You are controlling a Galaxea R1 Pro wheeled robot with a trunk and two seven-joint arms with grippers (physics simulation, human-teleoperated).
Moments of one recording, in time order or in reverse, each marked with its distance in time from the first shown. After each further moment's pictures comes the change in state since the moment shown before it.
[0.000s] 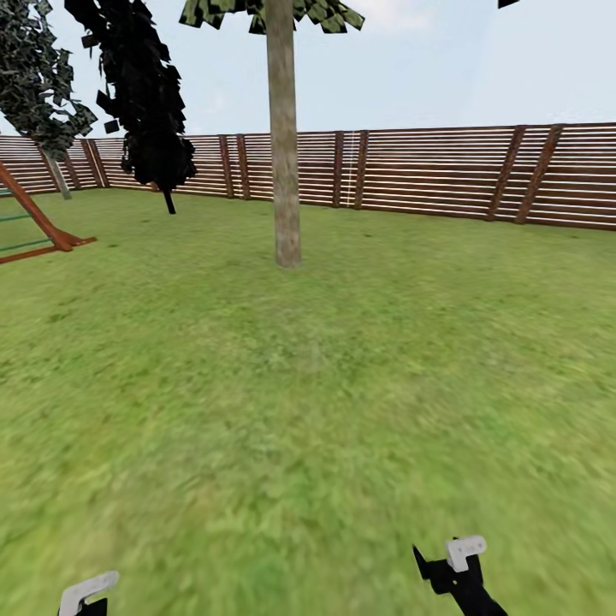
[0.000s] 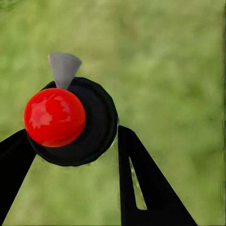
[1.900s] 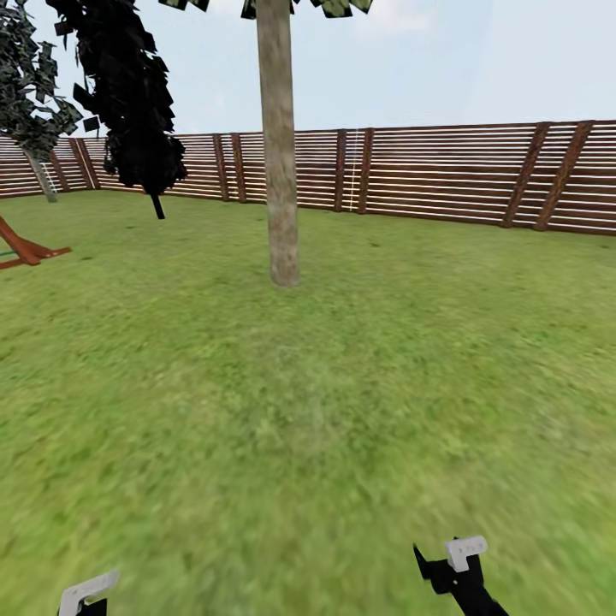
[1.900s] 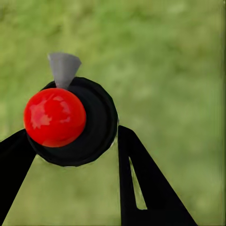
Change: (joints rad) left arm 0.001 0.000 0.000 0.000 0.000 0.000 0.000; right arm 0.000 -0.002 0.000 0.000 0.000 0.000 0.000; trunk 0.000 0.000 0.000
